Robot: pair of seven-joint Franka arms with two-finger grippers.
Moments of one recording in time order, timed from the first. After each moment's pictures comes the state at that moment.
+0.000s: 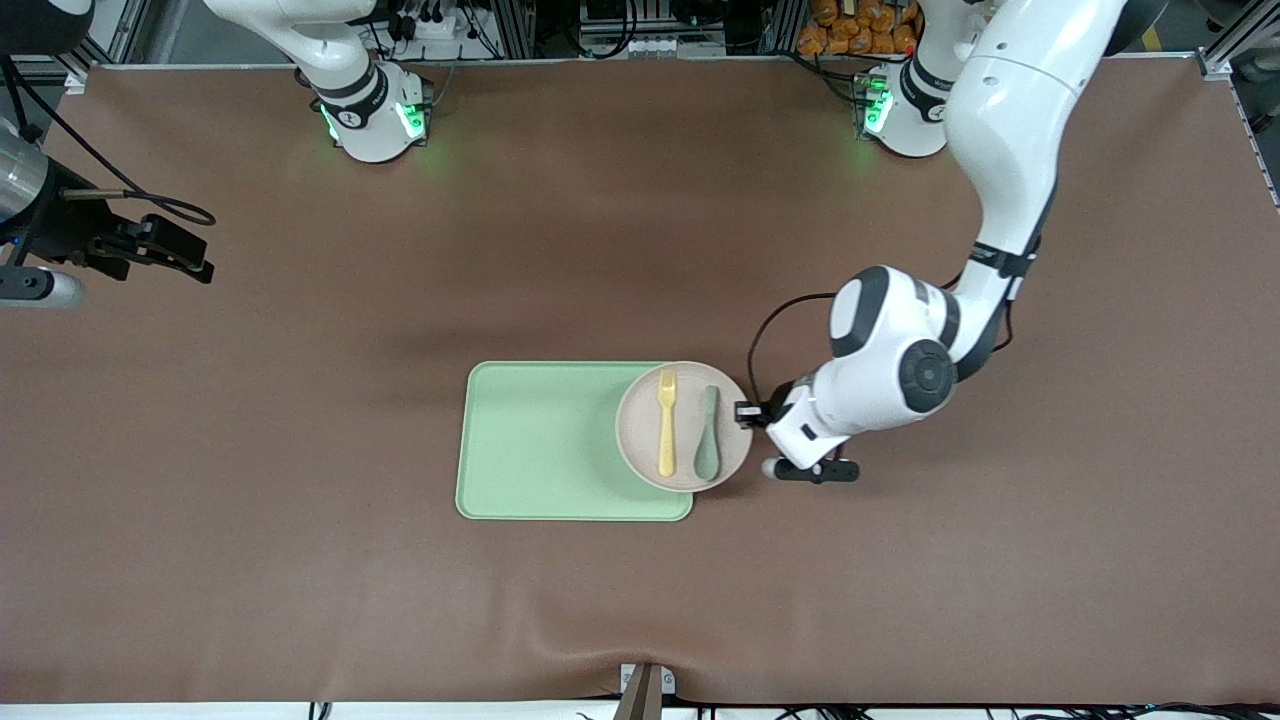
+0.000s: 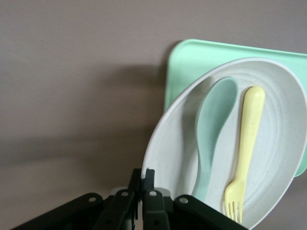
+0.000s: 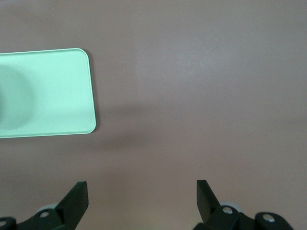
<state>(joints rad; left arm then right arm) -0.30 0.70 -0.23 -1.48 -0.31 2.22 -0.32 0.02 0.02 0.02 -1.54 0.03 1.52 0.11</state>
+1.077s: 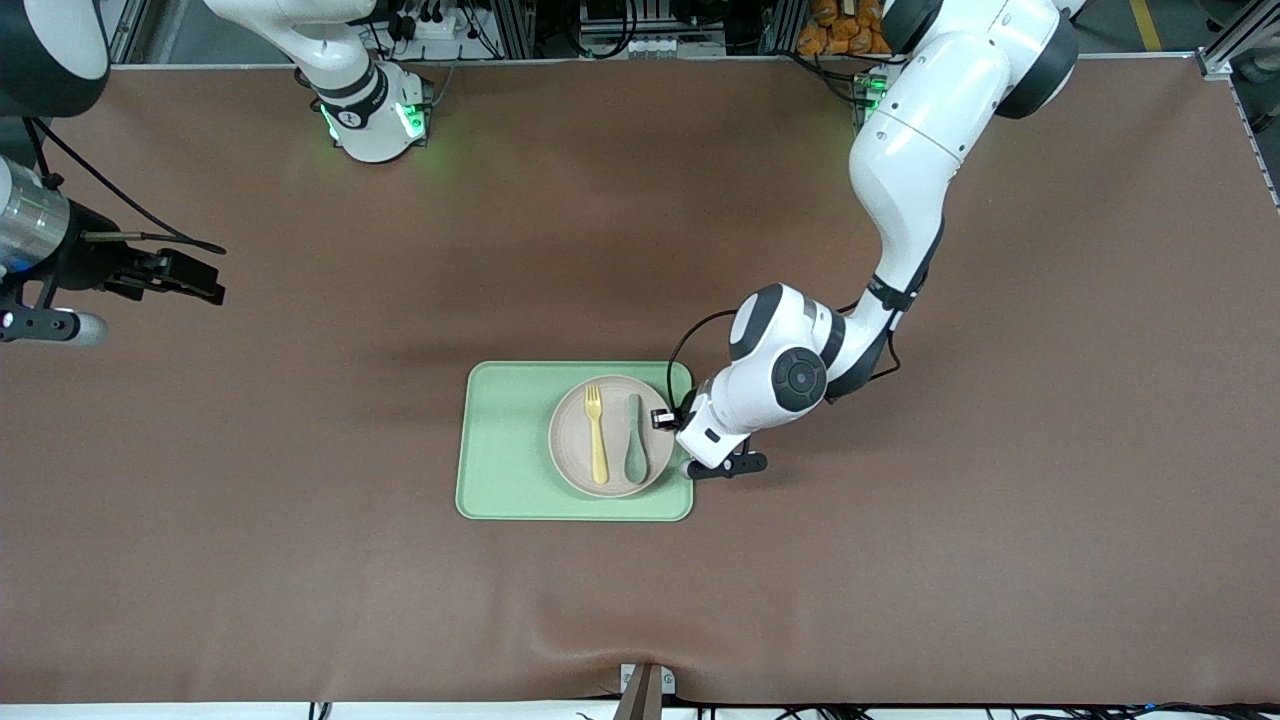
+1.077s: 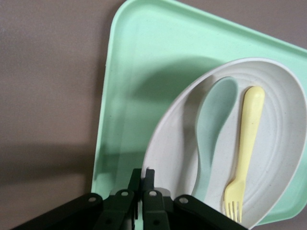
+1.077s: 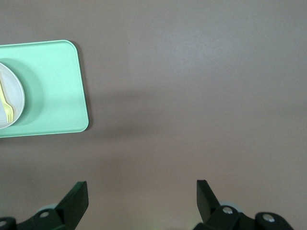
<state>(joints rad) -0.44 0.90 -0.22 -1.35 -0.31 2.35 -0.50 0.01 0.09 0.02 -1.55 0.03 1.52 0.11</state>
